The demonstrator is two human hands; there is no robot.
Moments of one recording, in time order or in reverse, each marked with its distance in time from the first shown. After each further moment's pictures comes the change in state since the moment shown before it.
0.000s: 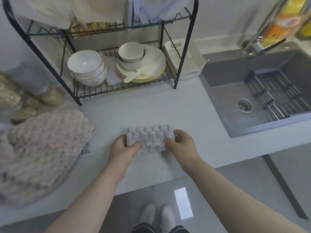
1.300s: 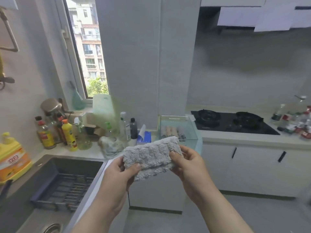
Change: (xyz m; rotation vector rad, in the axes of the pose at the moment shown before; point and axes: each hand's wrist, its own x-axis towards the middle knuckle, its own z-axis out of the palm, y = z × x) left_hand -0.326 0.199 0.549 -0.054 -1.395 0.254; right_hand -0.310 -0.029 -0.549 0.805 1.168 -0.517
